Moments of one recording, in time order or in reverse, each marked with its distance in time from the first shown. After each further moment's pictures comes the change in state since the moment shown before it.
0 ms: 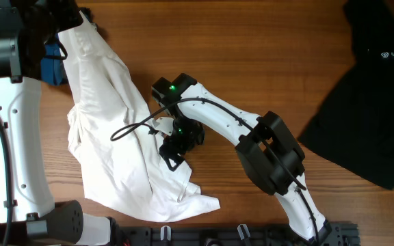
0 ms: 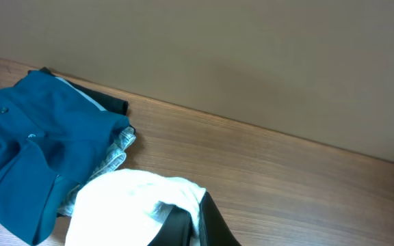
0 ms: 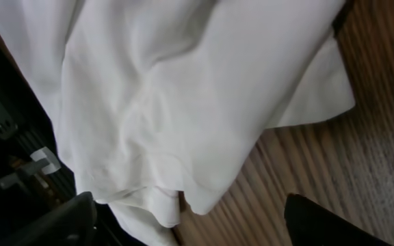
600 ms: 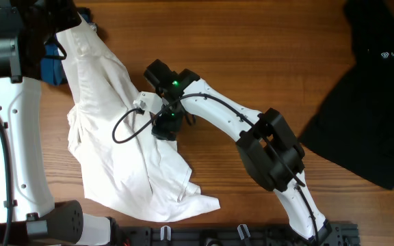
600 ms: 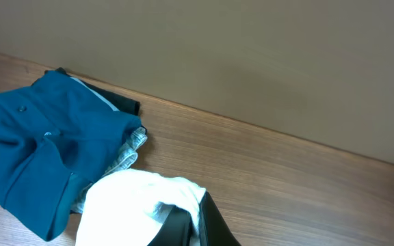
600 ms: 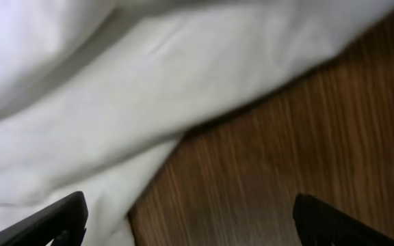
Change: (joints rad) left arm 0.000 0.000 0.000 -0.004 -0.045 0.000; right arm -0.025 0.019 0.001 0.477 0.136 -0.247
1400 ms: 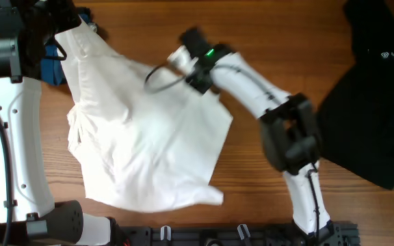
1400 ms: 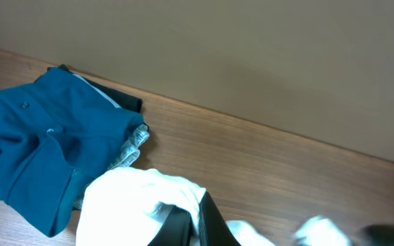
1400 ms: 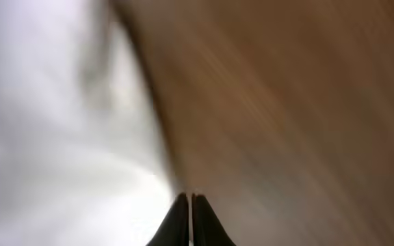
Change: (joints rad) left arm 0.000 0.000 0.000 -0.011 -0.008 0.000; right arm -0.288 0.011 0.142 -0.038 0.341 0.172
